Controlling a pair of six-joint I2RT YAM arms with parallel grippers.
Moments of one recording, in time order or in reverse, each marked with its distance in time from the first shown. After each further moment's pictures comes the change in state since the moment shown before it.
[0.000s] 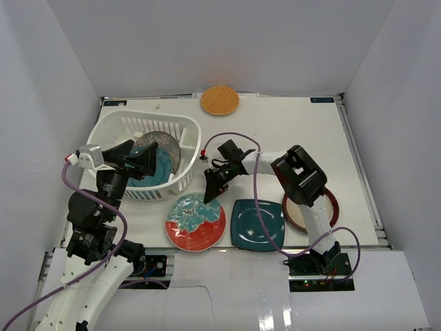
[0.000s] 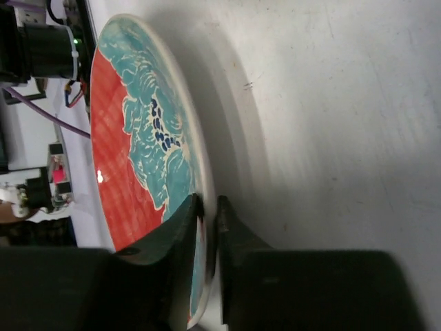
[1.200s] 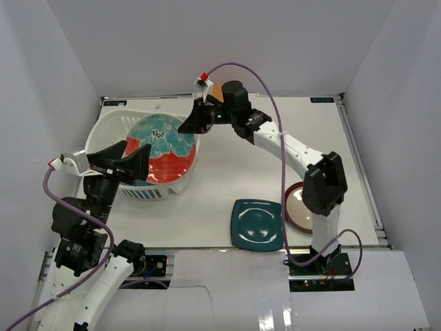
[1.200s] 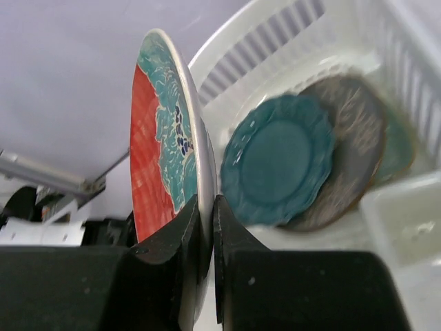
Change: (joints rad) left arm 0.001 -0.029 0.106 -0.089 0.006 -0.023; right arm -0.010 -0.279 0.361 0.193 0.199 0.344
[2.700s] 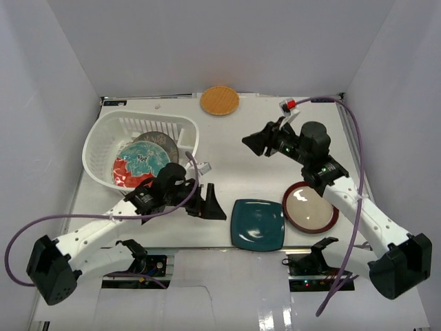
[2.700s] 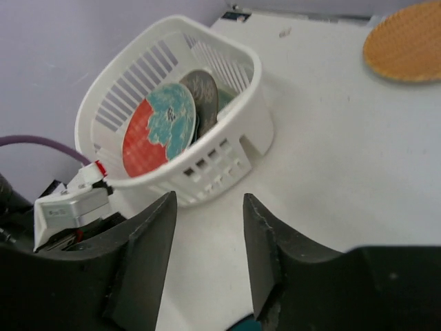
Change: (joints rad) left arm -0.360 0.579 -0.178 -0.226 0.660 -0.255; right arm -0.213 -0.727 -0.699 0.122 0.389 -0.051
